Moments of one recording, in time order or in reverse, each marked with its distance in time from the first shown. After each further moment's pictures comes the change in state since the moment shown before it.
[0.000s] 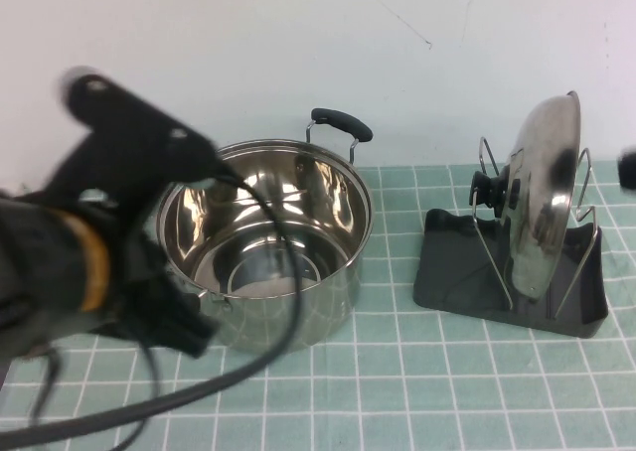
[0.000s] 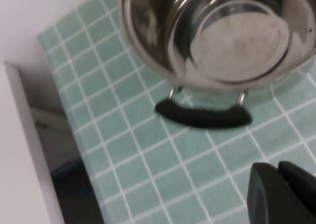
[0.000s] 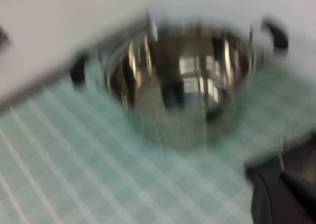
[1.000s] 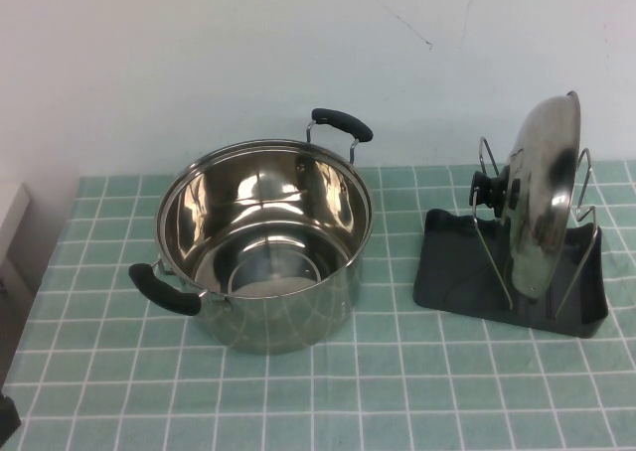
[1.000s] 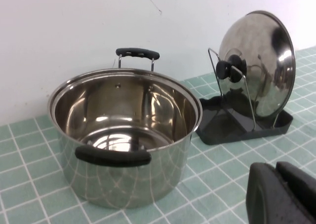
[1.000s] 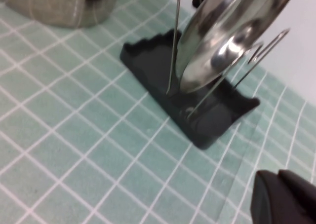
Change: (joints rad) right arm 0.278 -1.002 0.597 -0.875 -0.327 0.557; left arm 0.000 -0.971 0.655 -0.136 -0.524 -0.061
